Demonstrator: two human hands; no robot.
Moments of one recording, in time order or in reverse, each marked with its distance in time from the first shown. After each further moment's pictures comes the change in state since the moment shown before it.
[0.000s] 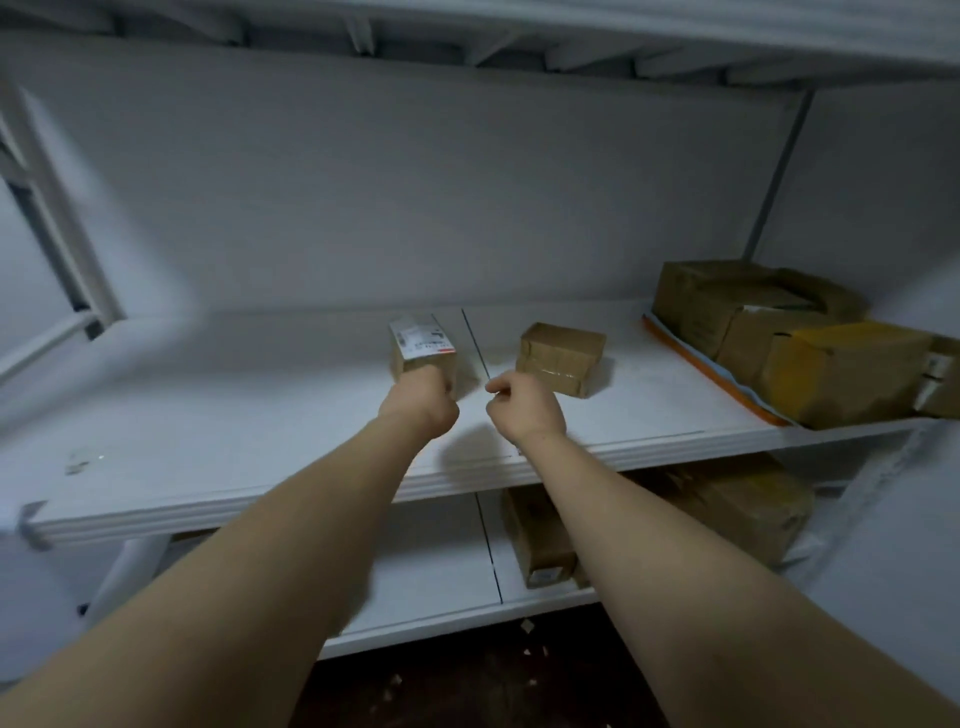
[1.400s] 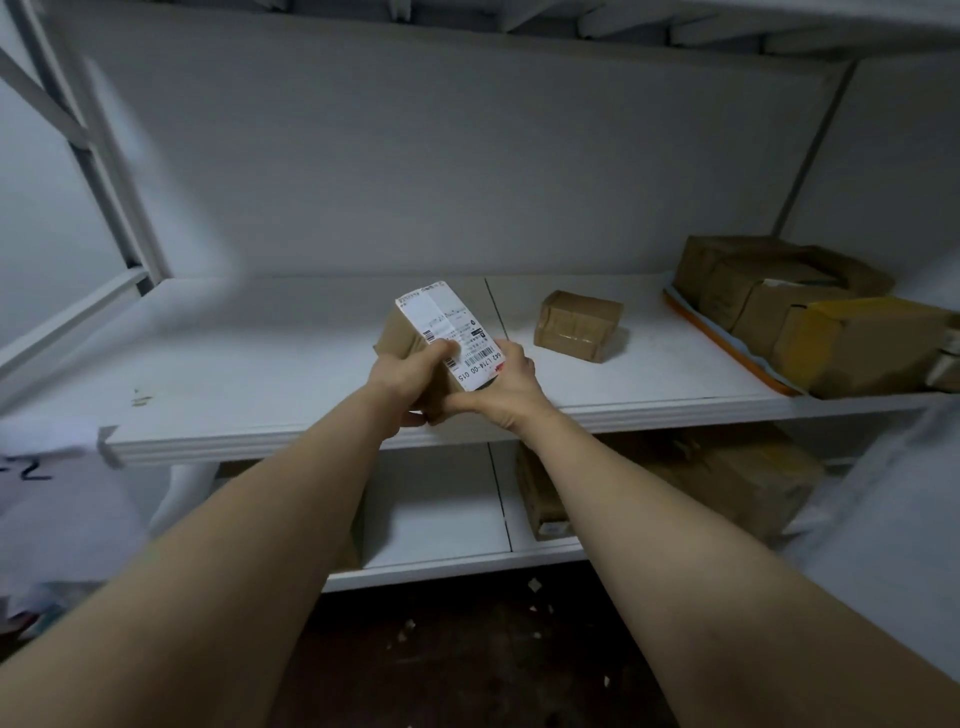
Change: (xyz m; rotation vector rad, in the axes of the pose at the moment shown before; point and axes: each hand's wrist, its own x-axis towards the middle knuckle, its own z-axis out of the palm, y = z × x) left_hand -0.055 -0.037 -0.014 -1.048 -0.034 -0.365; right_hand -0.040 -0.008 0.023 0.329 -0.179 -0.057
